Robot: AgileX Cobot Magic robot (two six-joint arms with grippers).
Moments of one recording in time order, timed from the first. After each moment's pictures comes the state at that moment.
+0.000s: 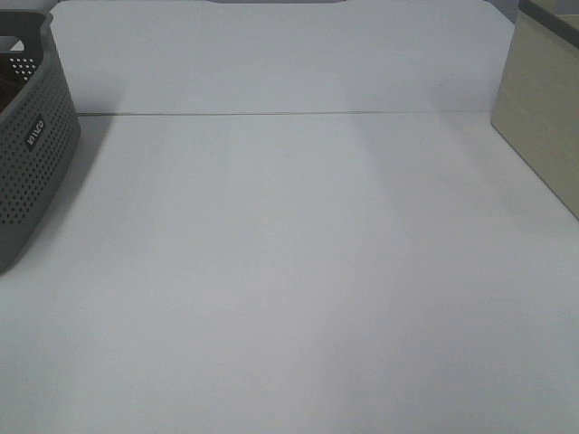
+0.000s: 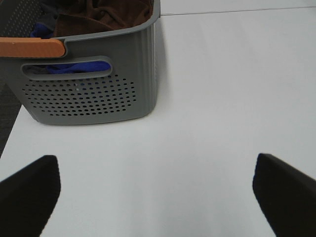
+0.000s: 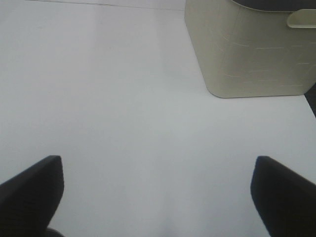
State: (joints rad) left arm 0.04 0.00 -0.50 -0.01 1.05 0.03; right arm 0.01 0.00 -0.50 0.03 1.07 -0.05
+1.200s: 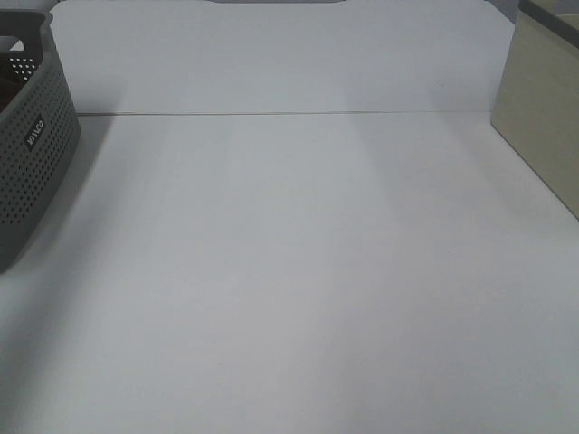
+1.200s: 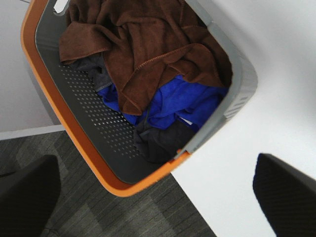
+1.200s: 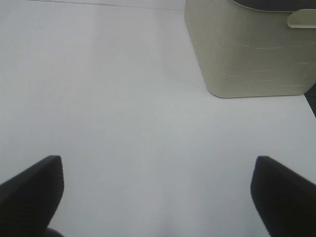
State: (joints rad) left arm 0.04 1.23 -1.43 0.20 1.21 0.79; right arm 0.01 0.00 -0.50 0.03 1.07 -0.05
